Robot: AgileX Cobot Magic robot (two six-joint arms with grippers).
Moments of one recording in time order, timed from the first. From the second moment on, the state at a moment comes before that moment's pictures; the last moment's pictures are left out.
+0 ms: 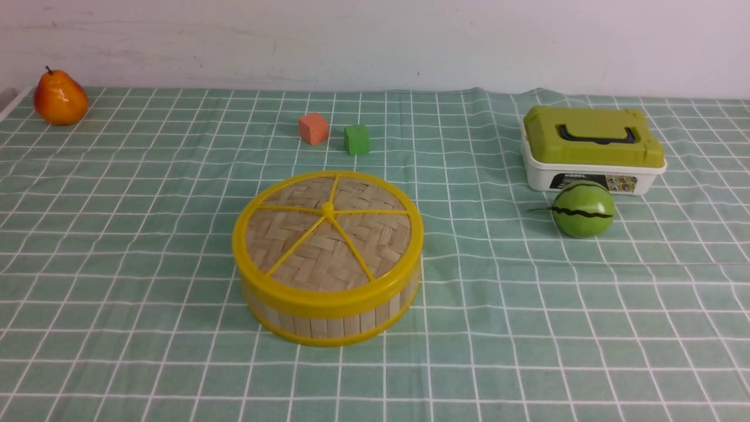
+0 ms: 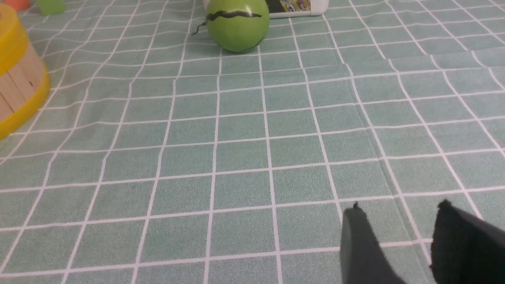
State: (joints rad) right arm -0.03 -0.01 0.02 0.02 0.39 0.13; left arm -0.11 -0.01 0.03 0.02 0.38 -0.29
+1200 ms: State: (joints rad) right arm -0.03 -0.01 0.02 0.02 0.39 0.13; left arm -0.11 -0.01 0.03 -0.70 0.32 -0.66
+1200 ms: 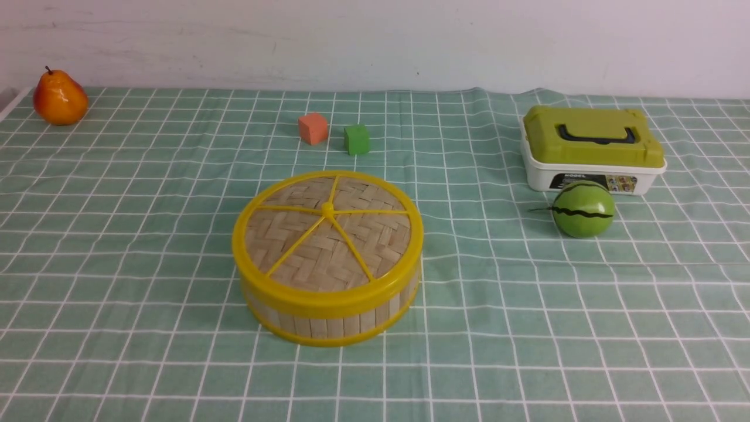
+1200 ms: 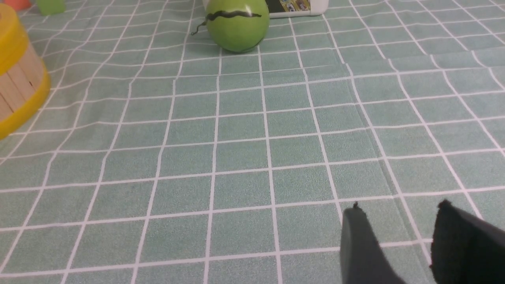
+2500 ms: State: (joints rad) right arm -0.03 -0.01 0.02 0.02 0.39 0.13; left arm -0.26 1.59 -1.42 -0.29 1.08 -0.22
